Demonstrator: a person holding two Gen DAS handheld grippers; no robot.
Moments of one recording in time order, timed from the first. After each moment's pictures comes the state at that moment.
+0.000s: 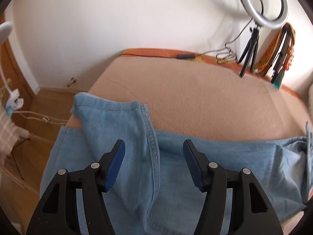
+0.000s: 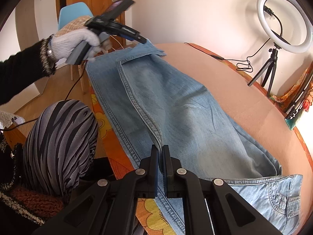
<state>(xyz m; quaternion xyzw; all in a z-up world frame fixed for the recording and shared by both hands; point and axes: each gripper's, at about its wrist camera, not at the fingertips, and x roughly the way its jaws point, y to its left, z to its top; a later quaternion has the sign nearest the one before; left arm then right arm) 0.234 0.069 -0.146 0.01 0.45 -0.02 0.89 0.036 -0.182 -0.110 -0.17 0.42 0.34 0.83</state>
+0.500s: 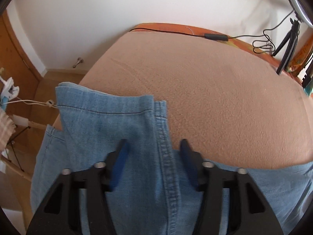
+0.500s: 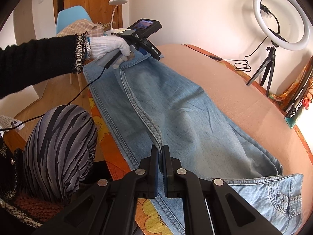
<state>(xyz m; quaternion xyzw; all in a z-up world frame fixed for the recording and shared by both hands) 0.302 0.084 -0.199 0.00 0.50 0.05 0.86 0.038 -0.184 -0.110 -0.16 0.42 0.33 0.83</state>
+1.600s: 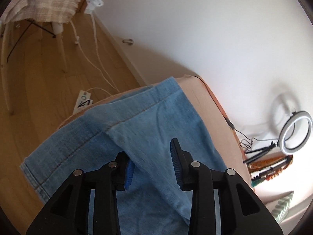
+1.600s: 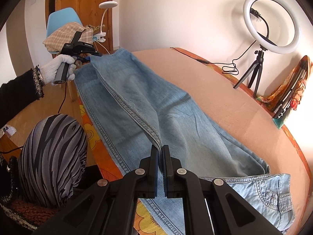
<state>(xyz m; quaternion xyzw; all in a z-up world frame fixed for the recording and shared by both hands) 0.151 0.282 -0.209 -0.41 0.34 0.09 0.84 0.040 -0.183 -0.094 -0.17 0.41 0.29 0.85</state>
